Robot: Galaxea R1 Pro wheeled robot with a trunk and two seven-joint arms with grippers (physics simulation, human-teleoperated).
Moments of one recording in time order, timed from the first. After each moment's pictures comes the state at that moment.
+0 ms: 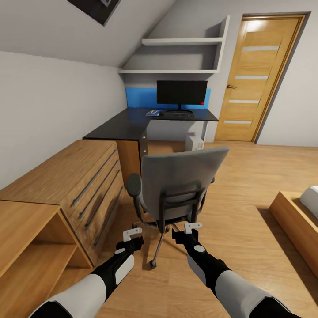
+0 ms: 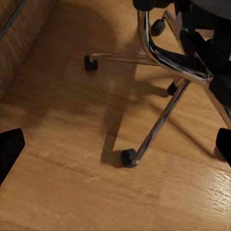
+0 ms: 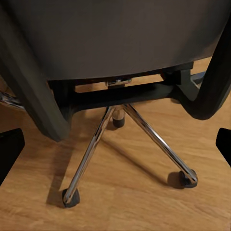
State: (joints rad) left arm -0.71 -0.14 -0.44 -0.33 0.60 -0.04 0.31; right arm -0.73 0.11 0.48 -0.34 -0.37 -0.14 -0.15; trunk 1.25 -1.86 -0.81
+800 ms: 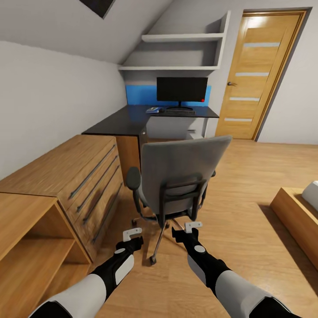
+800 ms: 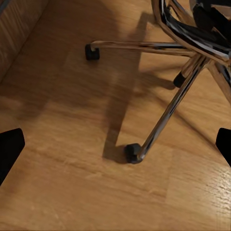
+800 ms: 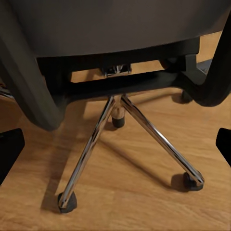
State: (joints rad) left arm -0.71 -0.14 -0.44 -0.33 0.60 -0.04 0.31; right arm -0.73 0.11 0.48 -0.34 -0.37 -0.18 -0.15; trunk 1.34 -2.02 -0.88
